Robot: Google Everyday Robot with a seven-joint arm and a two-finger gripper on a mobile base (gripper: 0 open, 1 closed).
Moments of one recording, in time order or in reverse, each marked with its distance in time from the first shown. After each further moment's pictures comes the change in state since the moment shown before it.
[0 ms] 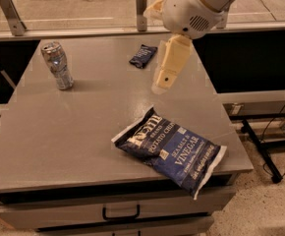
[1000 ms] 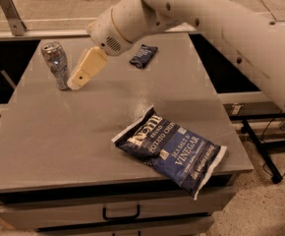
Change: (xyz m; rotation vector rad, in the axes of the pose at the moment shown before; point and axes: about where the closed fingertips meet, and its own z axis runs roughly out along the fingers) arm -0.101 -0.057 0.147 -0.030 -0.374 0.197
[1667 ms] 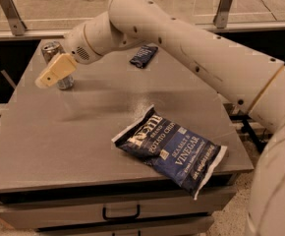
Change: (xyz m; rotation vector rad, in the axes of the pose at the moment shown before) arm -0.028 -0.017 0.084 0.017 -0.141 0.103
